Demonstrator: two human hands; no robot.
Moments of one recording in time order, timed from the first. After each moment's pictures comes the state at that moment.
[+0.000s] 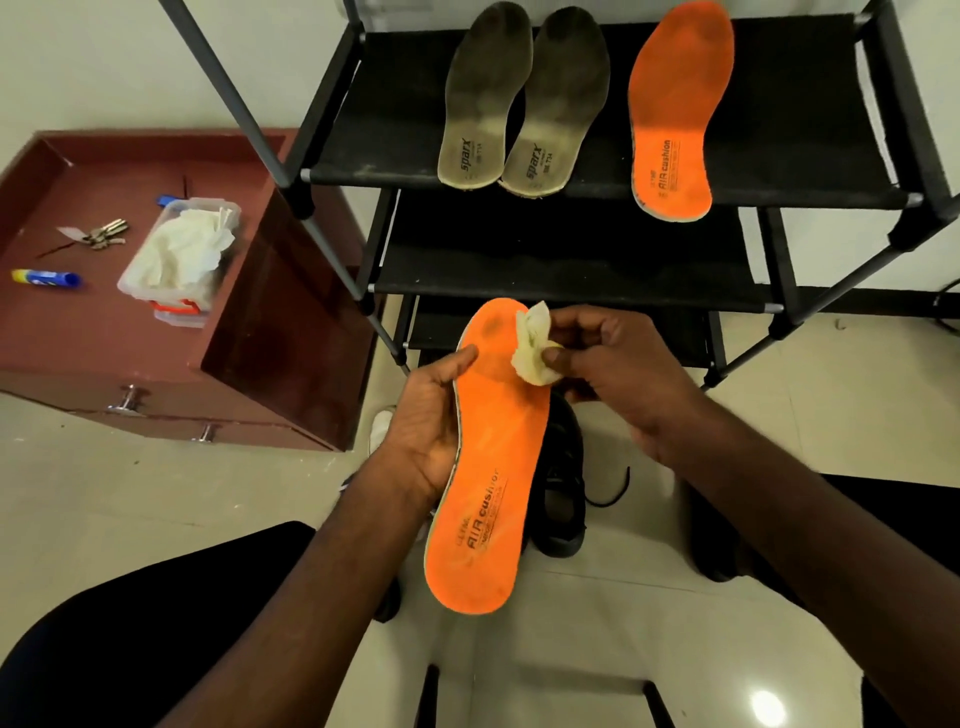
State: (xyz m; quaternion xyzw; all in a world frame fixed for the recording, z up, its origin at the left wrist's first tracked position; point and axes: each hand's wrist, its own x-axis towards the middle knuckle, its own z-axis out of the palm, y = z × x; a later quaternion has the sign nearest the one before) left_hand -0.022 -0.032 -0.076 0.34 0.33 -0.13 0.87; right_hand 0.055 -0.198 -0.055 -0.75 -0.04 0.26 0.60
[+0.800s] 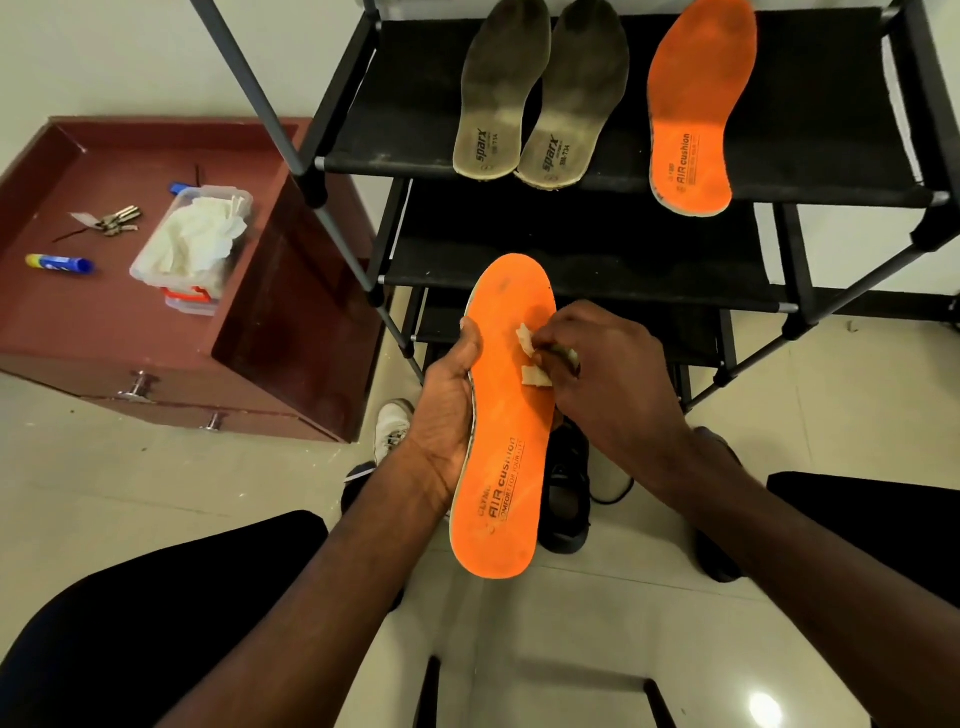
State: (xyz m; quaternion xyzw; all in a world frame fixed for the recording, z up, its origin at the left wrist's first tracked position) left_hand -0.025 -0.042 -0.075 0.34 0.28 -0.09 0.89; right_hand 0.040 -0.189 -0.073 -0.89 -0.30 -0.02 0.34
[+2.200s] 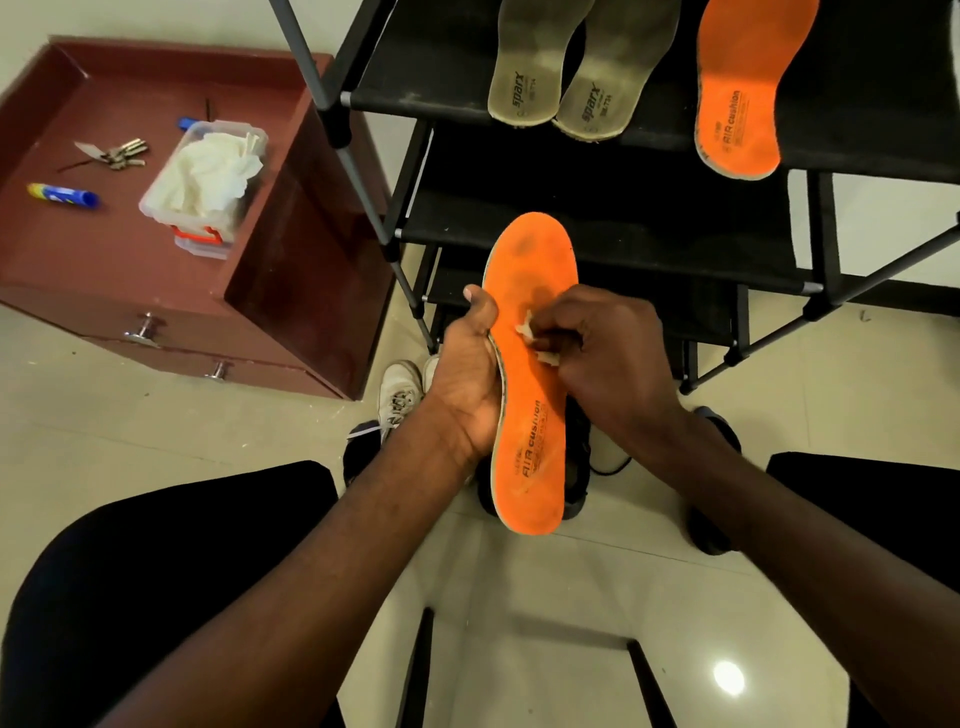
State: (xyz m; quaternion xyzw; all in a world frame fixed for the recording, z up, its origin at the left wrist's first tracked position) left_hand -0.025 -0.042 -0.086 0.26 0.24 -0.11 0.93; right_hand 0.023 -0.178 -0.073 -0.87 -0.32 -0.02 0.38
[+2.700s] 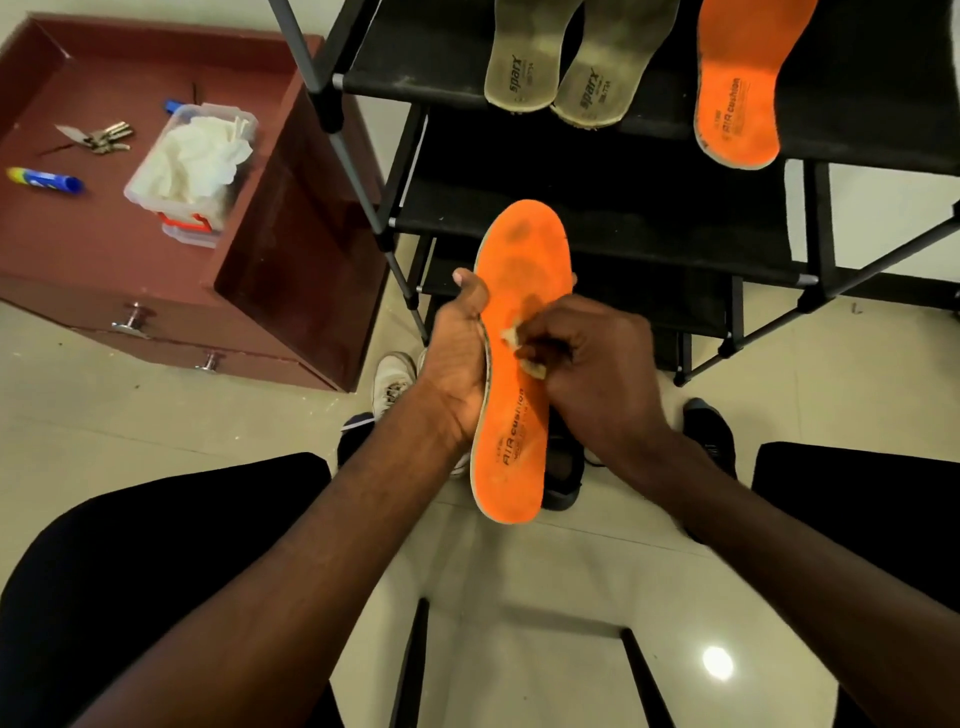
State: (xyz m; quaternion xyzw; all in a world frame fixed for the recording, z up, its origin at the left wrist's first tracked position) left_hand -0.023 -0.039 -0.090 0.28 0.25 -0.10 0.92; right_hand 0.002 -0.175 -0.073 -0.85 -0.30 0.00 0.43
